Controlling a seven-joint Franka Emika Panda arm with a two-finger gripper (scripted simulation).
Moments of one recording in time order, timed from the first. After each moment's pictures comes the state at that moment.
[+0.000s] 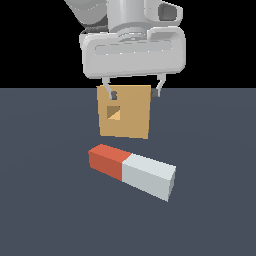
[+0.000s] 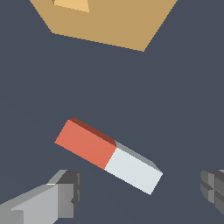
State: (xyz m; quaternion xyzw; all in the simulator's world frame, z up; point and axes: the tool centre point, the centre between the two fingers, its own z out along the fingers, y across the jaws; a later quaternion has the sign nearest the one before) arm 0.014 -0.011 0.181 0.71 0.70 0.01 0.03
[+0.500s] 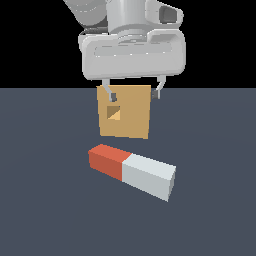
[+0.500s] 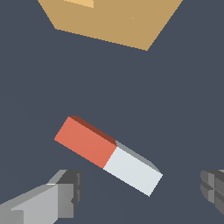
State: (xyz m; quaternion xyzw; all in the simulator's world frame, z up) arm 0.014 -0.013 0.178 0.70 0.71 0.01 0.03
